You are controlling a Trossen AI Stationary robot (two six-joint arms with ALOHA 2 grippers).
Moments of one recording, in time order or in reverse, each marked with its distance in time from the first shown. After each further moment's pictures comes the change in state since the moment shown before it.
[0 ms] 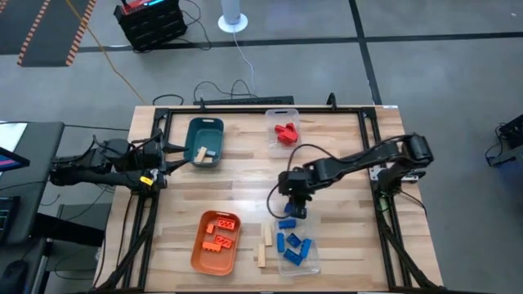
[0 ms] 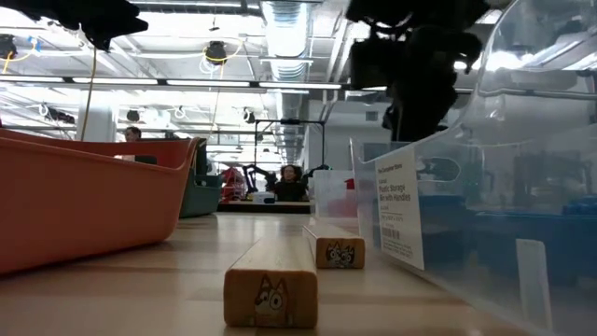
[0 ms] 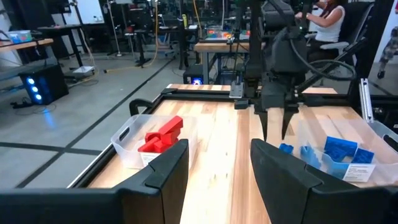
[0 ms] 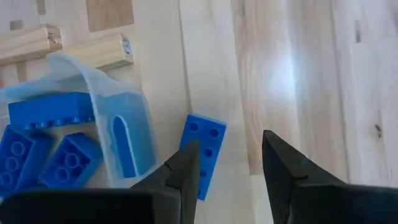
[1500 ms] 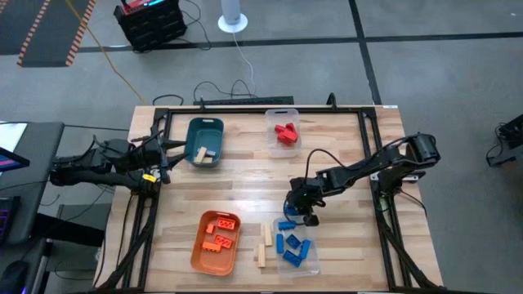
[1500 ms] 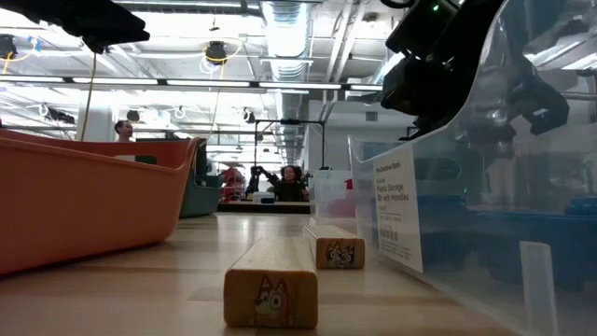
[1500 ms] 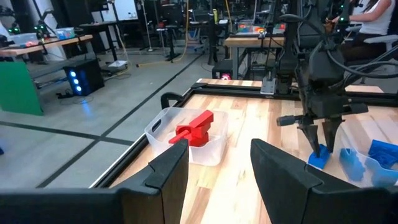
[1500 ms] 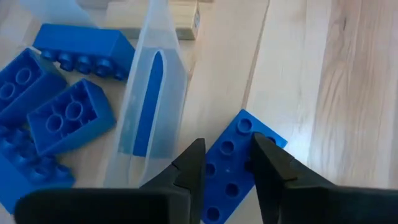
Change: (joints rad) left arm 0.000 0.000 0.000 -0.015 -0.141 0.005; right arm 0.029 -0.057 -0.379 0.545 -0.132 -0.270
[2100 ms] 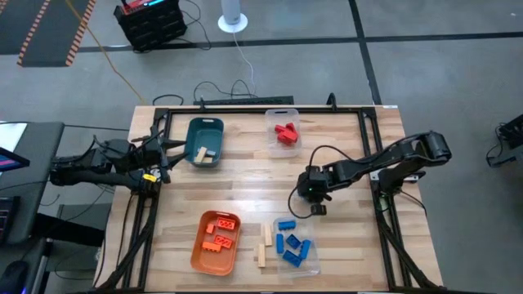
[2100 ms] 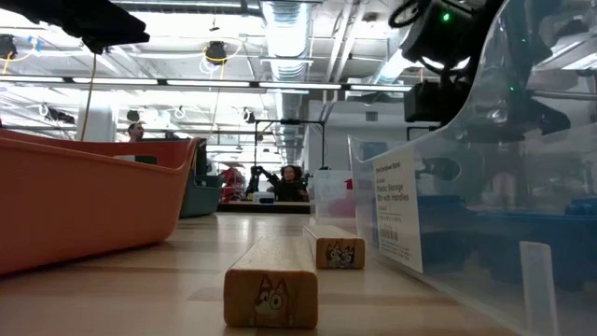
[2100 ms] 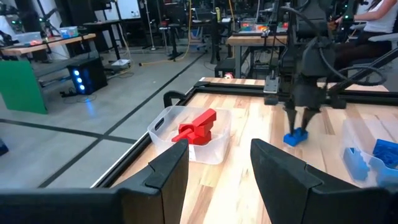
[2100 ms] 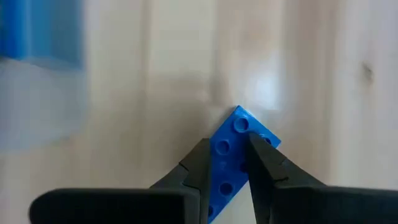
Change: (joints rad) left arm 0.000 0.000 0.000 -0.006 -0.013 -0.001; right arm -0.047 -0.126 -0.002 -0.350 0.215 0.052
